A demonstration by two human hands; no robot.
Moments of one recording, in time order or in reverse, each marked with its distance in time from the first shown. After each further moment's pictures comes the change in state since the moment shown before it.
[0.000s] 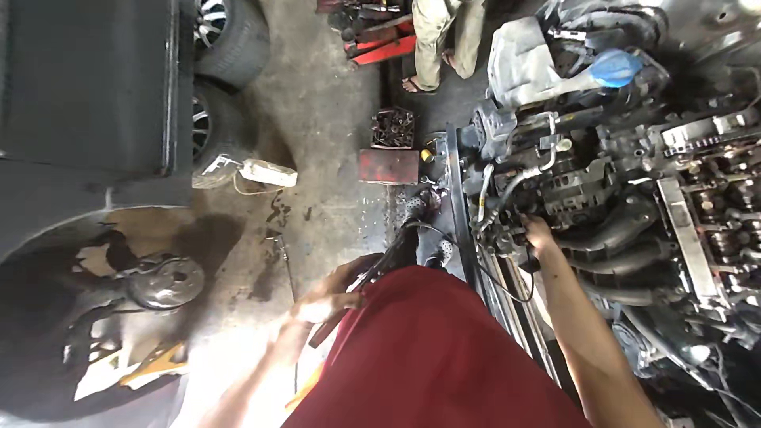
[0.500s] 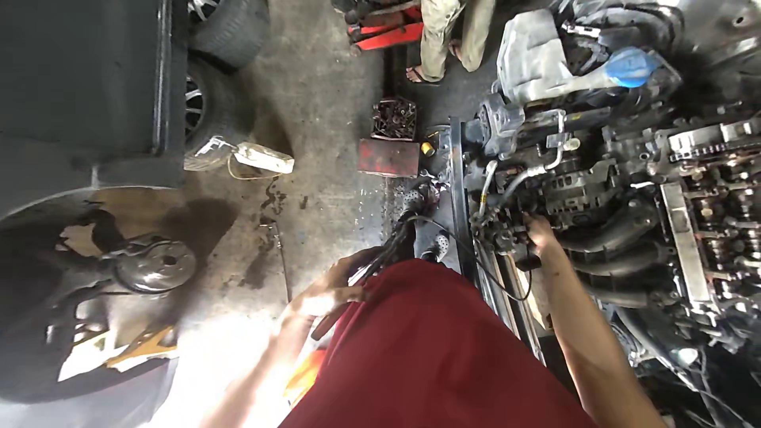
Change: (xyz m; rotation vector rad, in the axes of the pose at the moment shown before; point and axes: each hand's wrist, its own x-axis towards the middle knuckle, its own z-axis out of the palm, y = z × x) left_hand 0.003 -0.012 0.006 -0.021 0.010 0.050; right_hand 0.007 0.000 -0.004 0.076 -0.007 0.065
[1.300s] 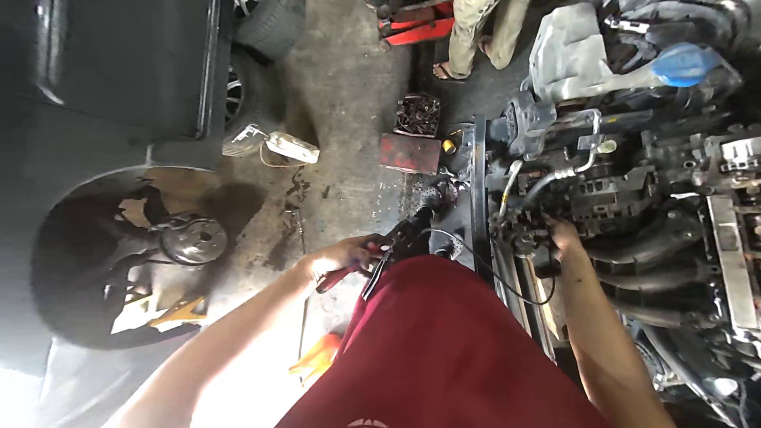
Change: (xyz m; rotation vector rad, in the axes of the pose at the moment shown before) left_hand 0.015 0.003 -0.040 -0.230 -0.075 -0.506; right_hand 0.004 -0.003 0.001 0.031 0.023 0.007
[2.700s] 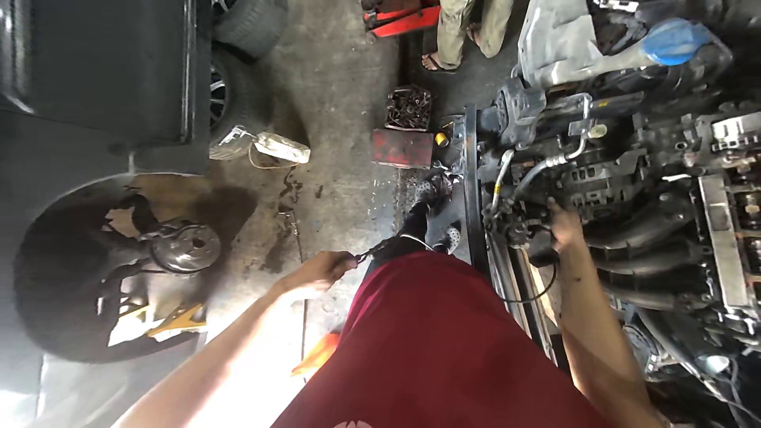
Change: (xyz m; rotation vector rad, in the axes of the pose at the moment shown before) left_hand -0.032 -0.021 -0.004 0.860 0.250 0.014; right_hand -0.028 -0.008 -0.003 -0.017 0.092 -0.202
